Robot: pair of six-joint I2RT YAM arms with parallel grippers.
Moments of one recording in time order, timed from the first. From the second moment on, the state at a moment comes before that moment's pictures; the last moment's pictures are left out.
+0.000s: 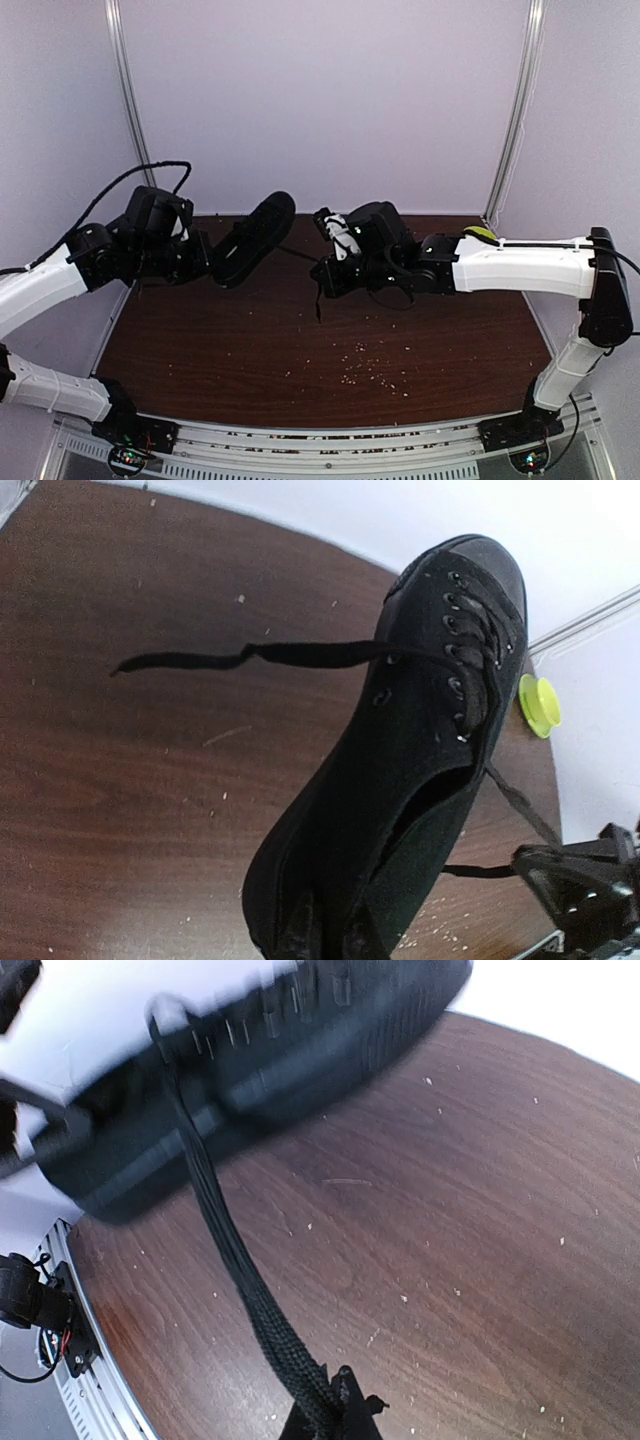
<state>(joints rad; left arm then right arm) -0.72 1.10 1.09 -0.63 -0.18 -0.84 1.00 1.66 1.30 -0.18 0.07 0.39</state>
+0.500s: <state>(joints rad) -1.11 1.46 0.87 -0.38 -0.20 -1.24 1.01 1.47 1.14 -0.49 0.14 0.45</state>
